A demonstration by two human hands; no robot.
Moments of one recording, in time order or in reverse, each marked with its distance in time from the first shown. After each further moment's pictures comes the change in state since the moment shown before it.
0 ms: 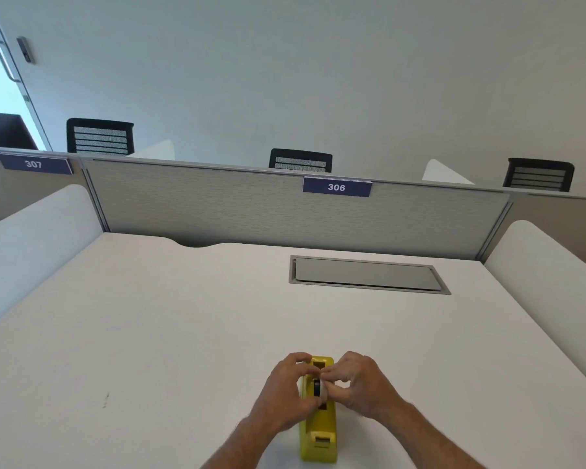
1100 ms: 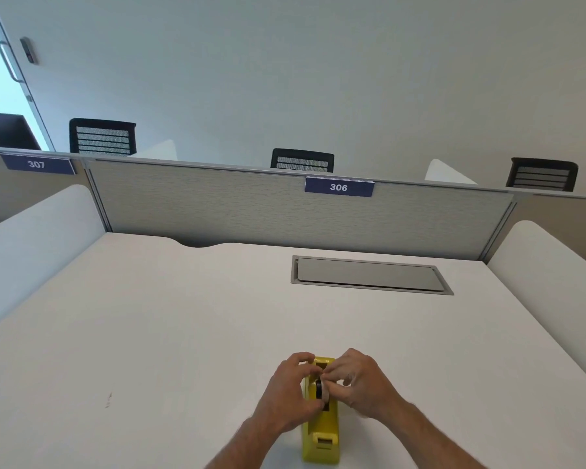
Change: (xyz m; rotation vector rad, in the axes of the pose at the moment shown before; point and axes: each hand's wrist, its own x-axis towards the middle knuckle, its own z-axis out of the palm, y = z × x) left_hand 0.003 -0.008 0.004 0.013 -0.001 0.038; right_hand 0.004 -0.001 0.001 0.032 0.022 0.006
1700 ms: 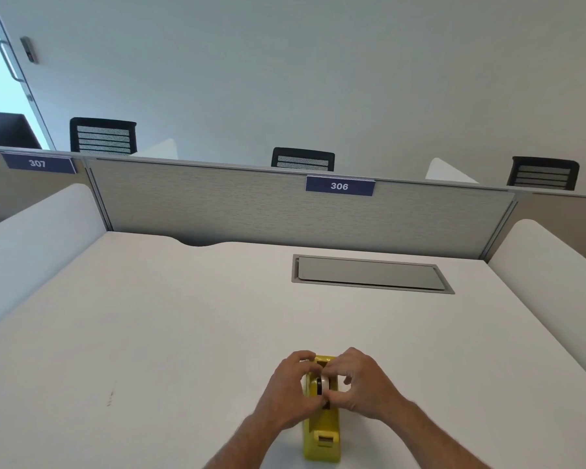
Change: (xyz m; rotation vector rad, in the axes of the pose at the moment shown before) left_hand 0.002 -0.001 0.000 -0.013 -0.008 -0.028; right_hand 0.000 0.007 0.005 -0.051 -0.029 0.014
